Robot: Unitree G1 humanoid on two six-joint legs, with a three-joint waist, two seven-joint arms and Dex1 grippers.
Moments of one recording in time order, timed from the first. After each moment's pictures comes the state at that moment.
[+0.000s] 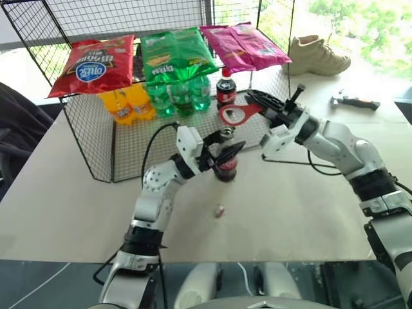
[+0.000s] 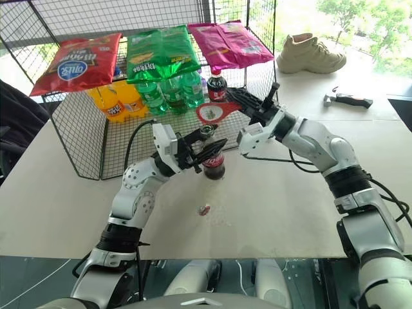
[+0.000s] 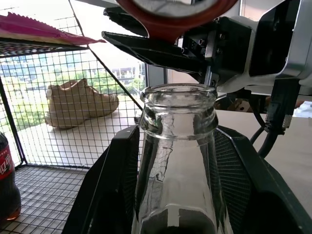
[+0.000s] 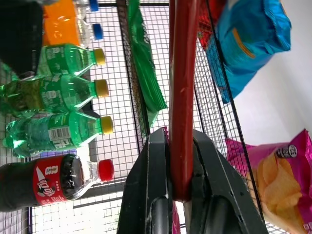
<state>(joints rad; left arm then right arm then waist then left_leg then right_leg) -0.38 0.26 -0.08 0.00 -0.39 -0.03 -0.86 -0.81 -0.56 0.30 0.38 -0.64 -0.81 0.01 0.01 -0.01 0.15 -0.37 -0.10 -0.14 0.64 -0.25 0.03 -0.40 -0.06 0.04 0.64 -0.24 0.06</state>
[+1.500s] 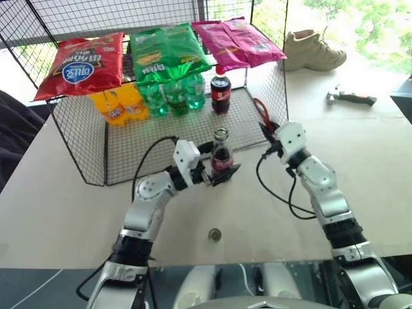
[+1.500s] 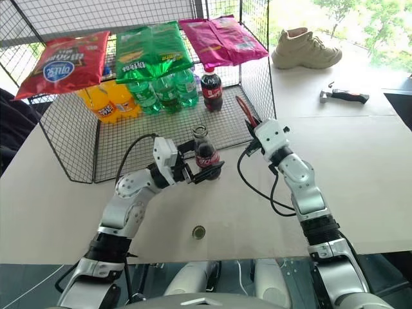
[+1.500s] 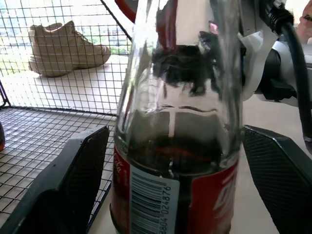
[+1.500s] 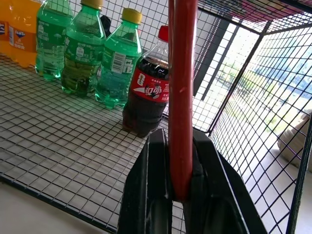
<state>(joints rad) -0.27 0.36 -0.08 -0.02 -0.38 0.03 -0.89 -0.42 -0.27 0.14 0.13 0.01 -0.16 0.36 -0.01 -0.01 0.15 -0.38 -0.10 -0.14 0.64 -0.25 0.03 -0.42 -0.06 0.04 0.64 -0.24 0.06</state>
